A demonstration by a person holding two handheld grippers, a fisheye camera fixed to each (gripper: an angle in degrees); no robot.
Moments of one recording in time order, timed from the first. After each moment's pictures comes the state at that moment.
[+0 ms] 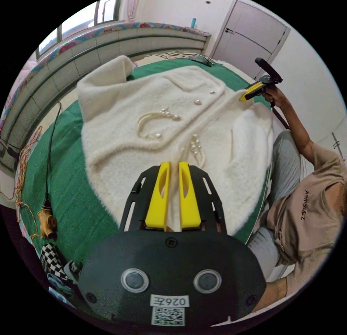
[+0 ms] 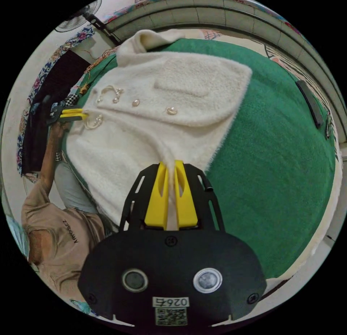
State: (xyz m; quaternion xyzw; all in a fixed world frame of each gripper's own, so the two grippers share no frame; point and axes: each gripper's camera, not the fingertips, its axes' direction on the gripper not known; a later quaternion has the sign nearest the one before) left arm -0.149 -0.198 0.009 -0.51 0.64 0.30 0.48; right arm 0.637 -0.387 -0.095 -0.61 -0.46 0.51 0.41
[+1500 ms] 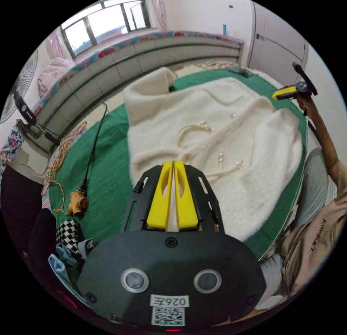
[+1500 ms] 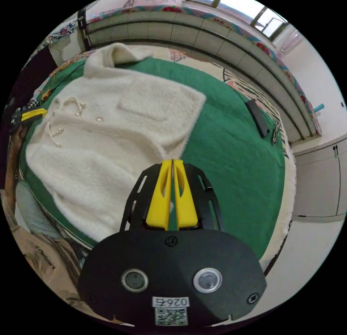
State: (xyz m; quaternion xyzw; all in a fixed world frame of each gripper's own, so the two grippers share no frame) left arm -0.191 -0.204 -0.039 -0.49 0.53 0.32 0.61; right arm 0.683 -0.507 -0.101 -0.68 -0.31 0.41 0.52
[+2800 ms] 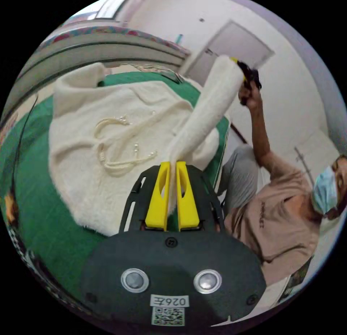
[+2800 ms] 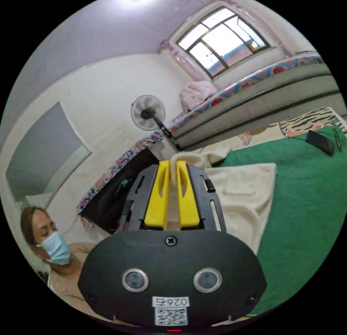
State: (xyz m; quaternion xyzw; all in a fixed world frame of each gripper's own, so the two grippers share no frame) left arm -0.197 -0.235 -0.063 -0.54 0.72 0.16 0.40; right arm 0.836 -0.512 -0.139 -0.26 -0.27 0.78 0.50
